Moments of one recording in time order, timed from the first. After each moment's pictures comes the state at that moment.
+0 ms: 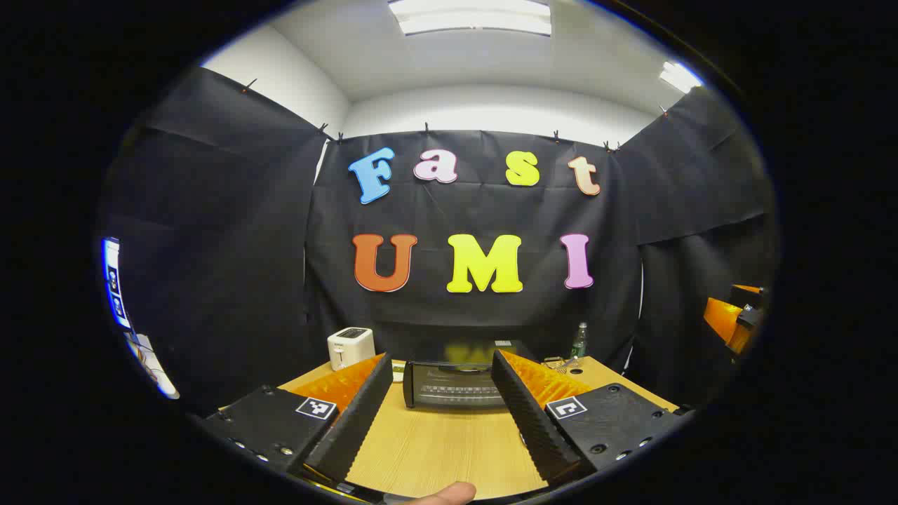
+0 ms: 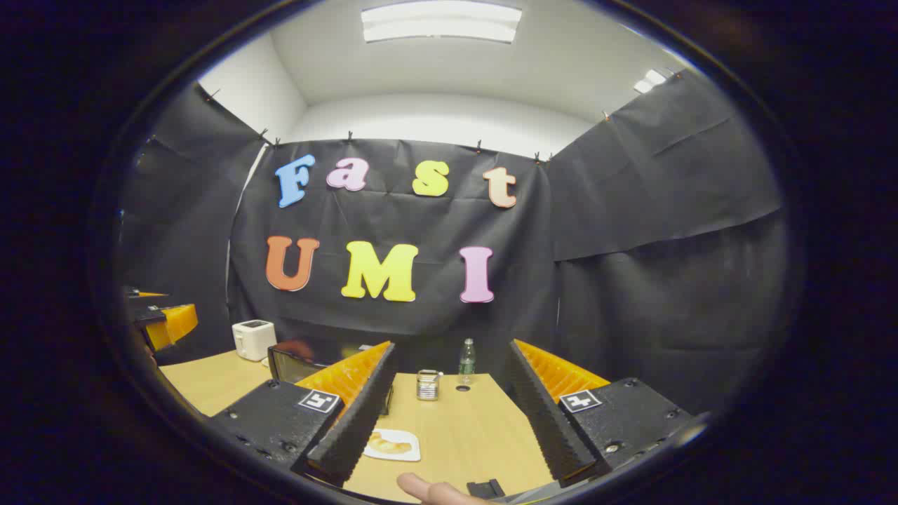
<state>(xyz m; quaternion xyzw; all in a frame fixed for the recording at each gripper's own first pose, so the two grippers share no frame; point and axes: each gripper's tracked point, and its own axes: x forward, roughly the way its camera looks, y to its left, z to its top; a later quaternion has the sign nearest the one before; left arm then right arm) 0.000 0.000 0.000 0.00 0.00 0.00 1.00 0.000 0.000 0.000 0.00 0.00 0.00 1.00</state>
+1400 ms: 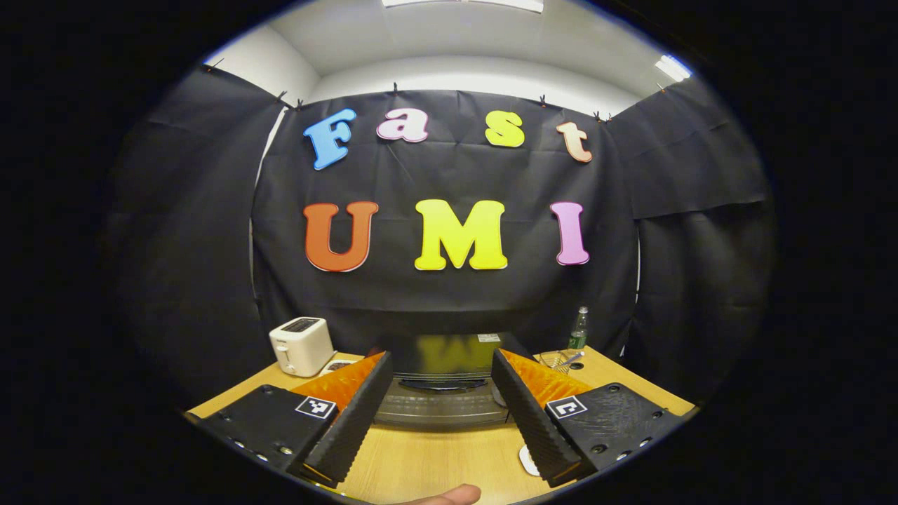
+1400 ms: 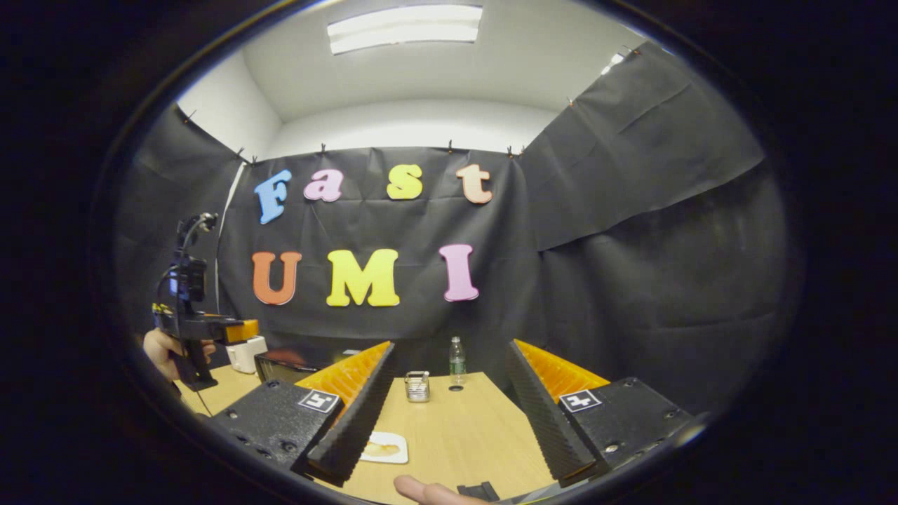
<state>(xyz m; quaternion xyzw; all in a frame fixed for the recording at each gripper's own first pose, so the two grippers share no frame) 0.213 -0.054 -0.068 0.01 0.06 -0.08 1.00 0.013 -0.060 -0.038 0.05 -0.03 -0.01 1.00</state>
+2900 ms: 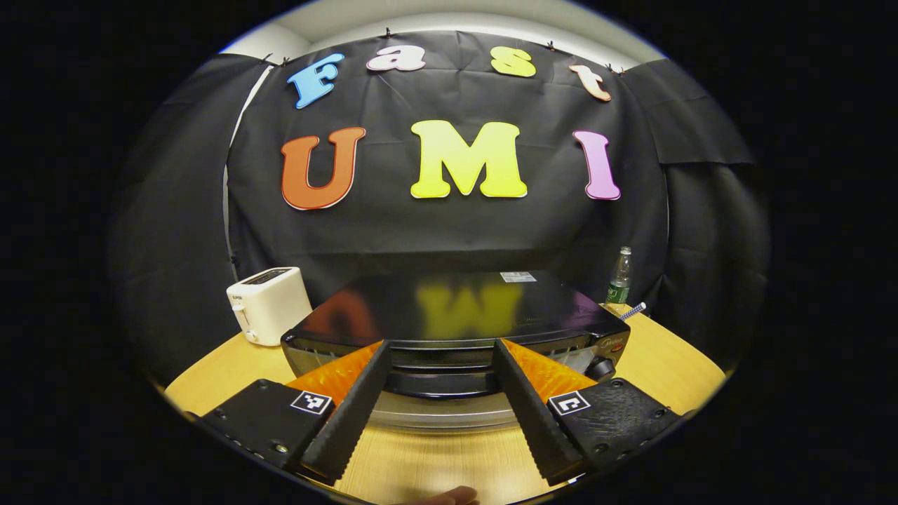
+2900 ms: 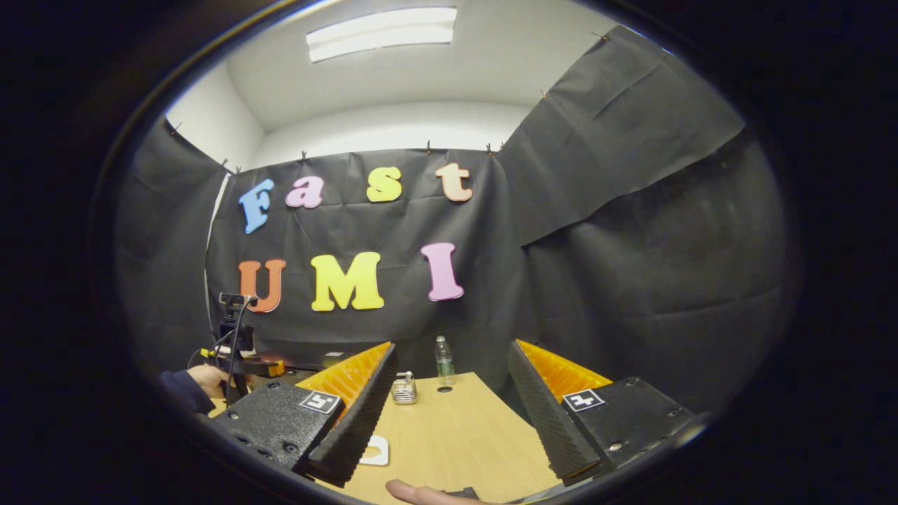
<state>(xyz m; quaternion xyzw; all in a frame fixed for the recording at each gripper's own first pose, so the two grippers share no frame) 0.338 -0.052 -0.222 0.02 0.14 -0.04 0.99 0.029 -0.103 -0.078 0.08 -0.03 -0.03 1.00</state>
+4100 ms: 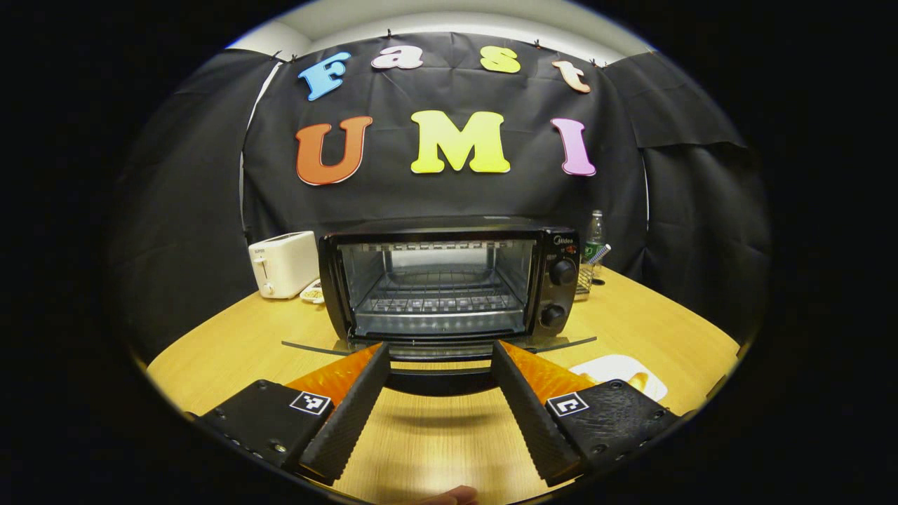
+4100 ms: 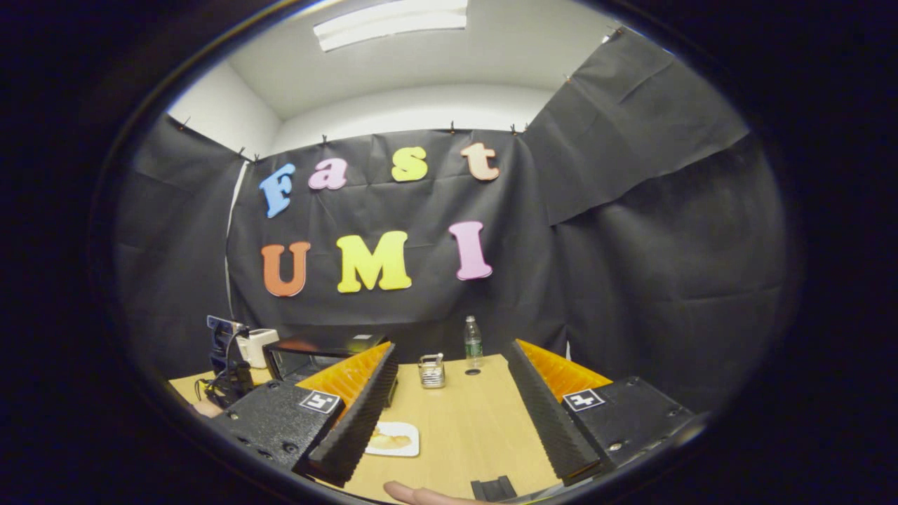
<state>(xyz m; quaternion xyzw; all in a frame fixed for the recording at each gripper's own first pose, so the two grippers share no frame) 0.197 -0.050 -0.306 0.03 0.17 -0.05 0.98 0.036 -0.041 -0.097 0.07 0.01 0.02 1.00</state>
